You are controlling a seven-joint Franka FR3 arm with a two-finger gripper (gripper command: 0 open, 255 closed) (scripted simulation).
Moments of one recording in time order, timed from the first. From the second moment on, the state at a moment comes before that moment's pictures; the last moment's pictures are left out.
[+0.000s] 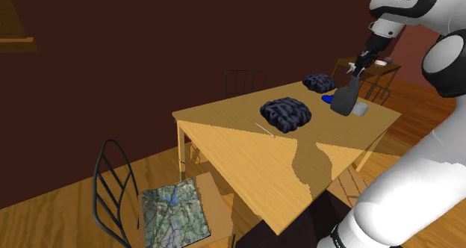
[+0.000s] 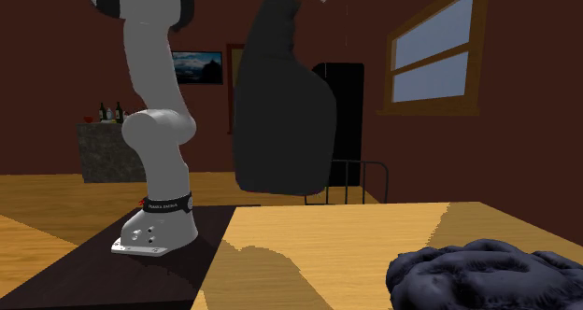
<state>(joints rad) -0.07 -0.13 -0.85 -1.60 0.00 1.62 -0.81</state>
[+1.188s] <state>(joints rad) -0.33 0.37 -0.95 -1.35 0.43 1.64 -1.15</state>
